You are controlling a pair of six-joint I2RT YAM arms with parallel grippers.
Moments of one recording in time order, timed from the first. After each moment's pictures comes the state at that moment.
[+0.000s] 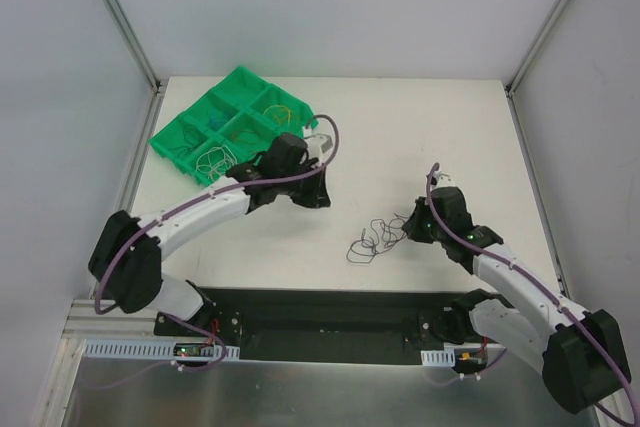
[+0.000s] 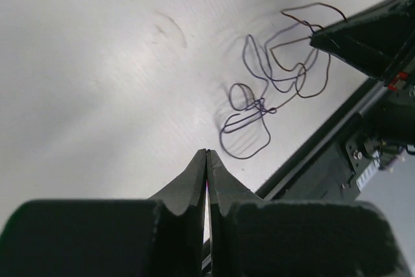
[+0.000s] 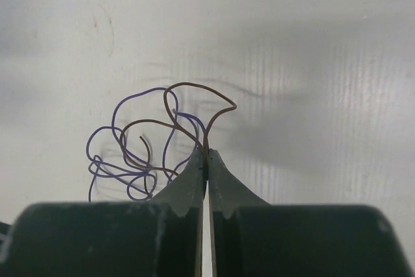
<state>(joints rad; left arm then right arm) -0.75 1.49 1.05 -0.34 0.34 -0.44 0.46 0.92 0.44 -0.31 -0.01 0.53</state>
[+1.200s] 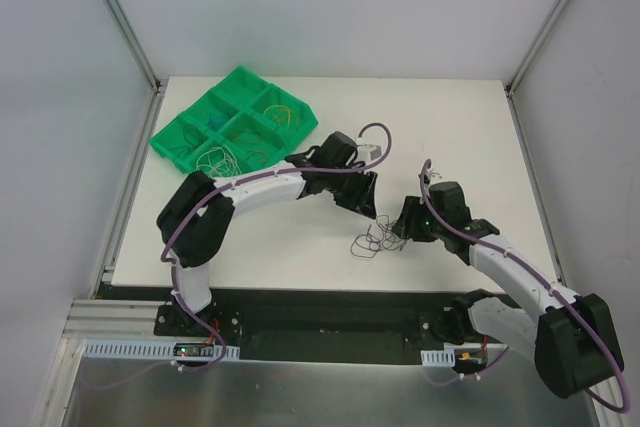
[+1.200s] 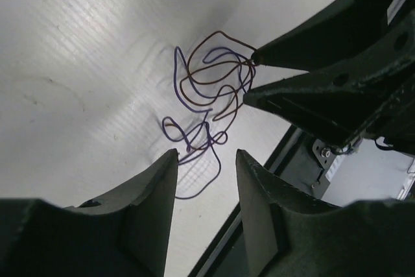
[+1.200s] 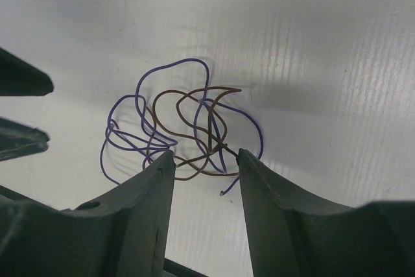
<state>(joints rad) -0.81 1.83 1.29 -0.30 0.50 -0.47 0.40 1.02 0.48 -0.31 -0.15 0.44</state>
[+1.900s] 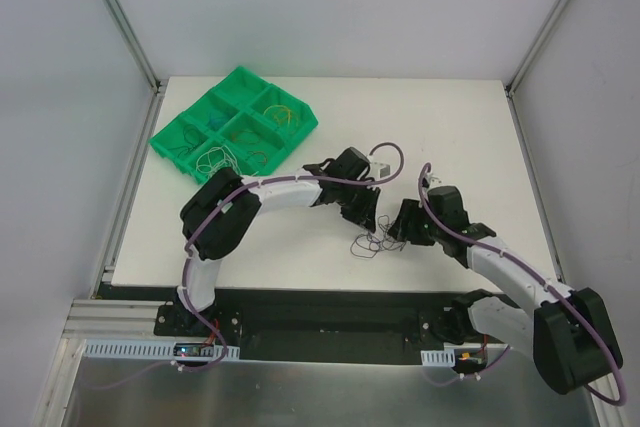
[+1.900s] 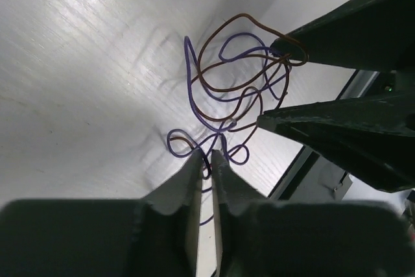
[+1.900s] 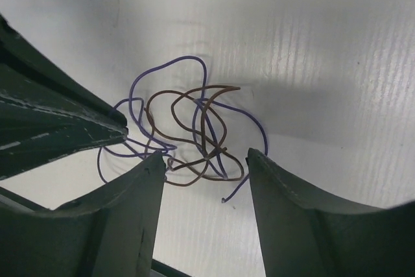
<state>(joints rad) -0.87 2.00 1.34 -0.27 0.51 -0.47 0.40 1.02 0.43 -0.25 -0.17 0.48</state>
